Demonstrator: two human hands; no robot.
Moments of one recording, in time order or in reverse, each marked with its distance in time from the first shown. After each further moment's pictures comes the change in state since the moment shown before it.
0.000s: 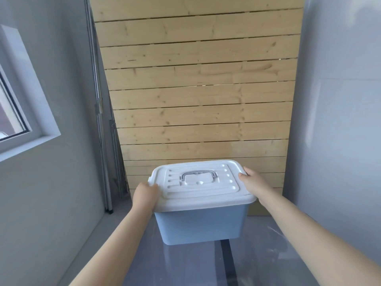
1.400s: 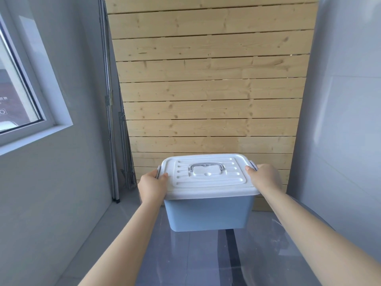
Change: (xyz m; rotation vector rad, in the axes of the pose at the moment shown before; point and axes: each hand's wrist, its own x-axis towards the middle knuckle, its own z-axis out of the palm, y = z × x) left_hand -0.007 -0.012 -0.004 0.003 0.203 0.157; right_hand -0.008 0.001 0.005 -0.387 0.296 0.009
